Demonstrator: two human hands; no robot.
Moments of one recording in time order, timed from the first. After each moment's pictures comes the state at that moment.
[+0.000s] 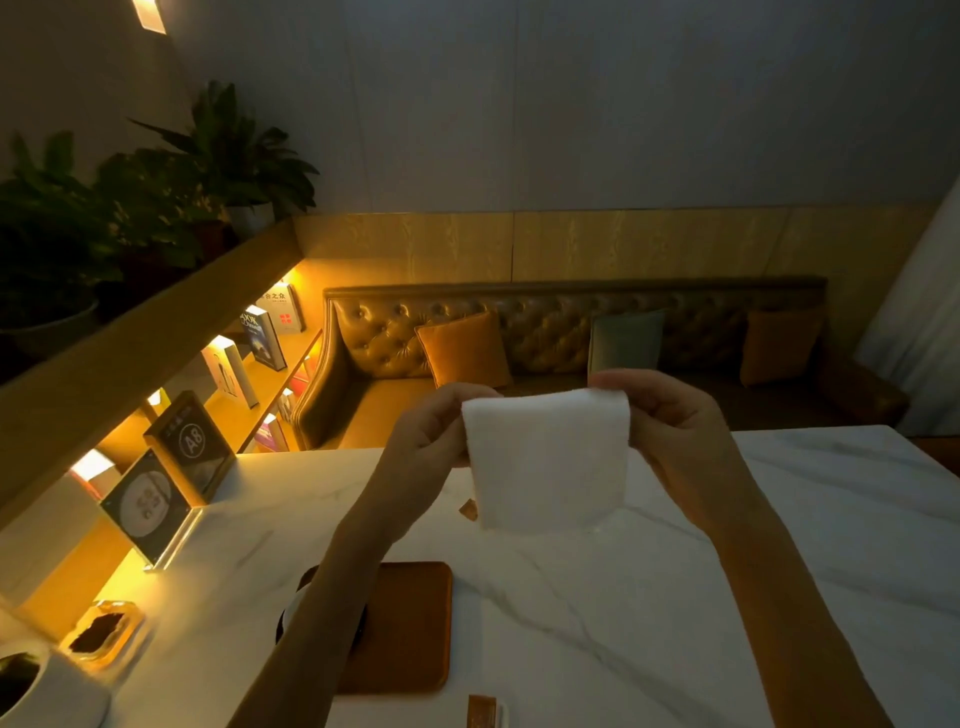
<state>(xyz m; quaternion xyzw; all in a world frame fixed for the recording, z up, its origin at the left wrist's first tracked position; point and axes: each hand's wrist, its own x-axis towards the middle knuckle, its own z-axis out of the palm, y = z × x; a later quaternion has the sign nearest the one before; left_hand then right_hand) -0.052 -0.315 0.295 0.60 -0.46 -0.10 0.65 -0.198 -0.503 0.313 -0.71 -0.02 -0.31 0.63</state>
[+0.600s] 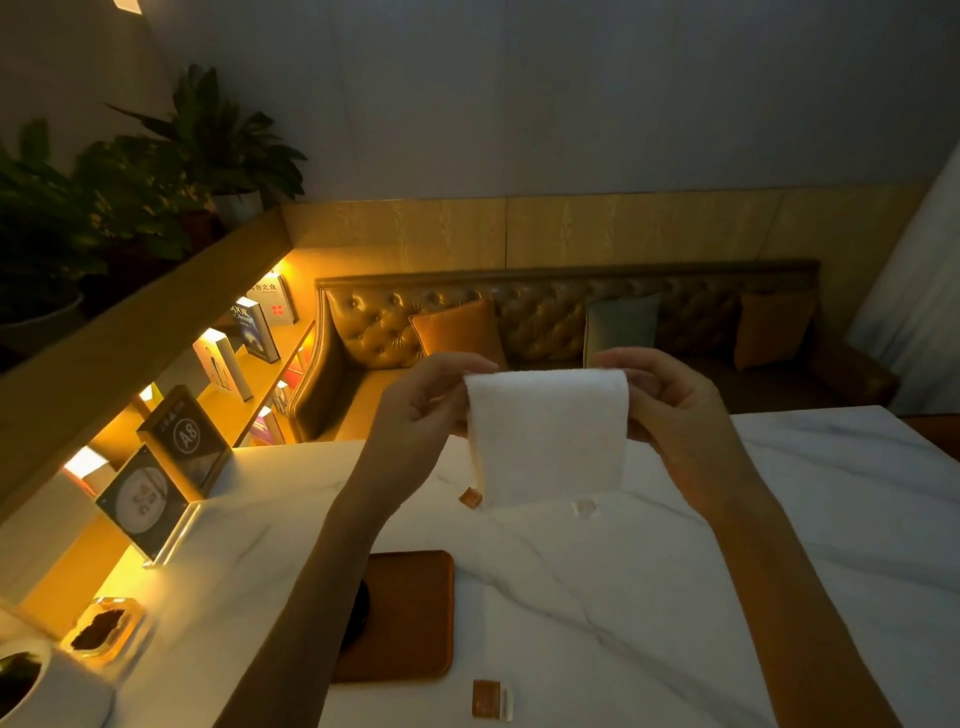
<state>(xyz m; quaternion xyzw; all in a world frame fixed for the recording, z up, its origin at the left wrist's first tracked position) -0.038 -0.314 0.305 0.60 -0.49 -0.04 0.63 -0.192 -0.502 0.311 -0.72 0.05 -0.32 0.61</state>
